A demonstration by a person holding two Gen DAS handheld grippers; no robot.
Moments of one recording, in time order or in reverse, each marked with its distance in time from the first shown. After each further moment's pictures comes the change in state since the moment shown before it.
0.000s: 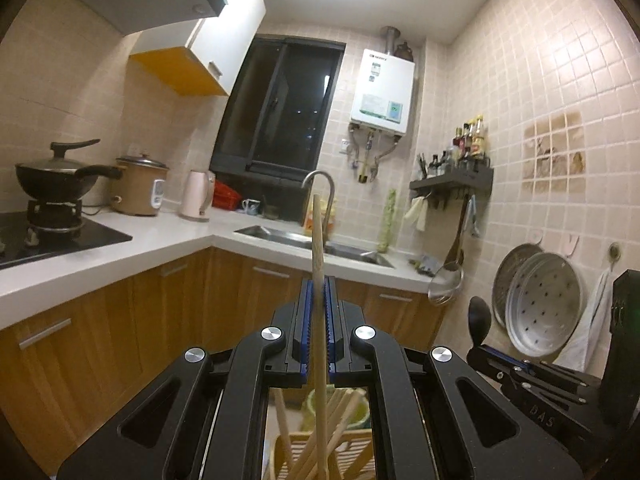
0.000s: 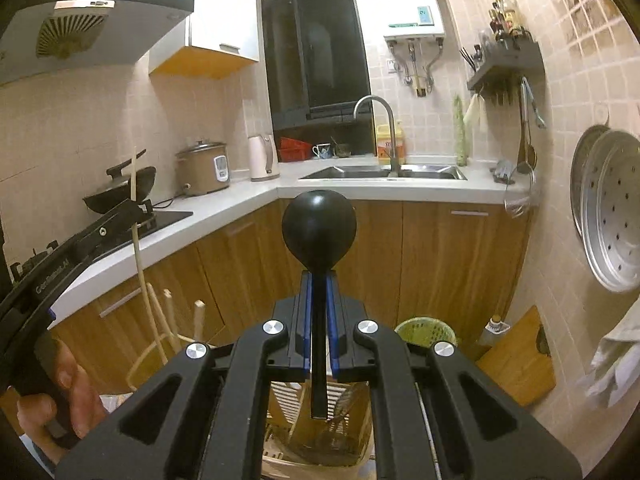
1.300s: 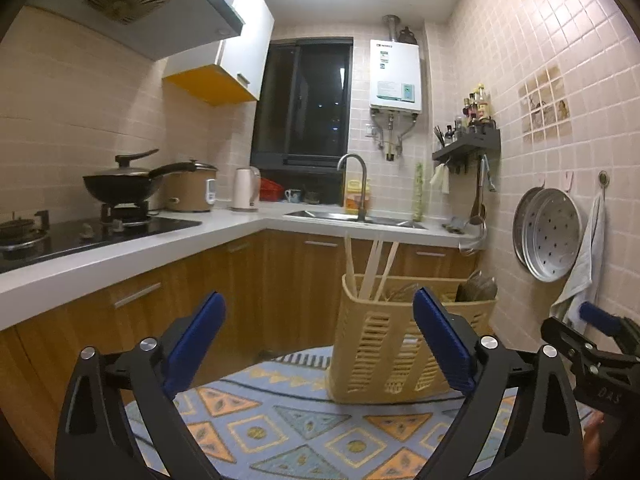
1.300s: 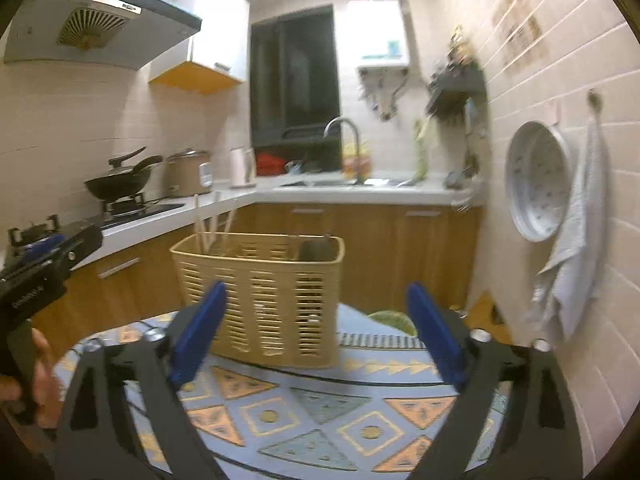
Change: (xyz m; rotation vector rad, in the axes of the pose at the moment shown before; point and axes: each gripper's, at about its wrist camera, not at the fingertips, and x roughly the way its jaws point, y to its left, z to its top) left arm -0.154 0.013 -0.069 0.133 0.034 0.148; right arm -0.152 0.027 -0.123 -0.023 -0.144 -0.188
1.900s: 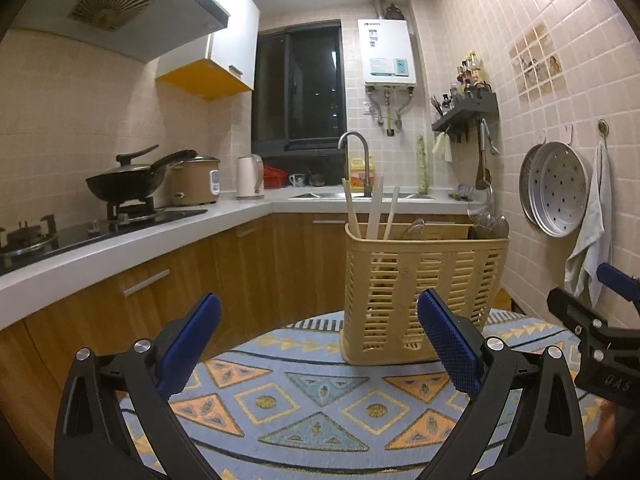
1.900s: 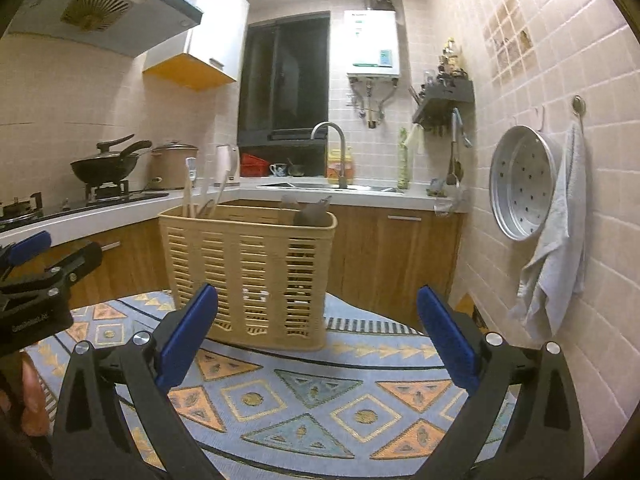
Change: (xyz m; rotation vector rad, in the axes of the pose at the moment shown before) left arm 0.001 -0.002 -0.035 0.081 0.046 0.029; right arm 0.002 0.015 -0.027 -0.066 -0.008 -0.025
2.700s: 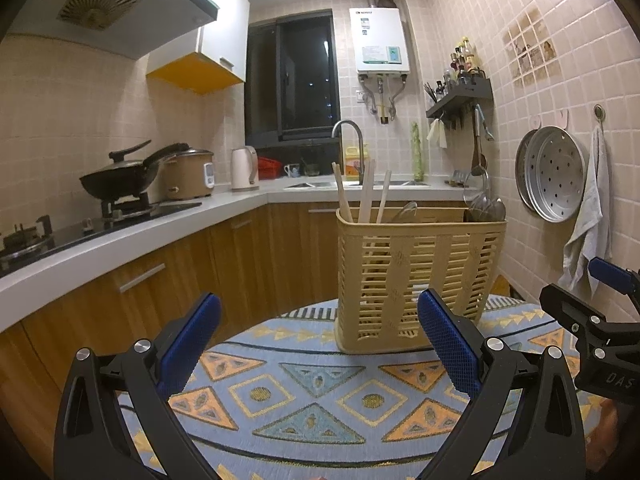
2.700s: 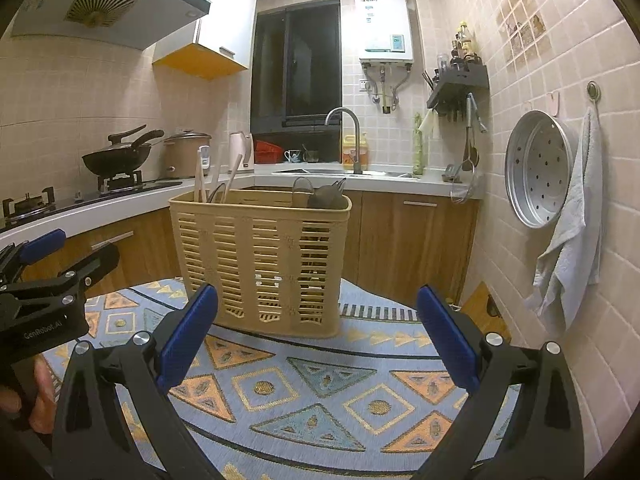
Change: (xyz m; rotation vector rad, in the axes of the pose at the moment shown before) left arm 0.006 -0.009 -0.005 0.033 0.051 -0.009; right arm 0.008 -0.004 -0.004 0.018 0.061 0.046
